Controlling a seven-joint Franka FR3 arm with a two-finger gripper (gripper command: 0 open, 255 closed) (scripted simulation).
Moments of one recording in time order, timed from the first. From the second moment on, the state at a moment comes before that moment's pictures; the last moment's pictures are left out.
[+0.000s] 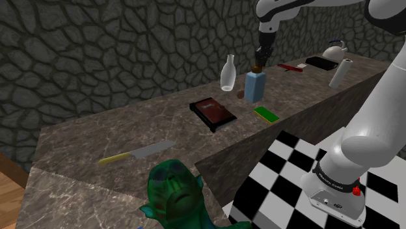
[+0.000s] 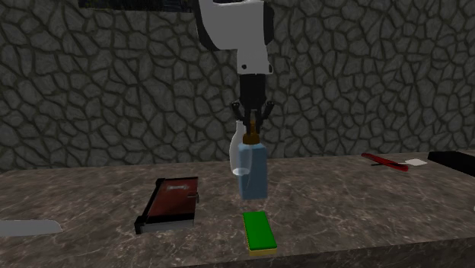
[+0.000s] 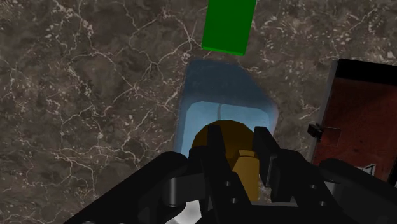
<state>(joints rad) -0.11 0.04 -0.41 -1.86 -0.02 1.84 -0.33</state>
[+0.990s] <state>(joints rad) -0.09 0.03 -0.39 -1.67 -0.02 1.64 -0.29</state>
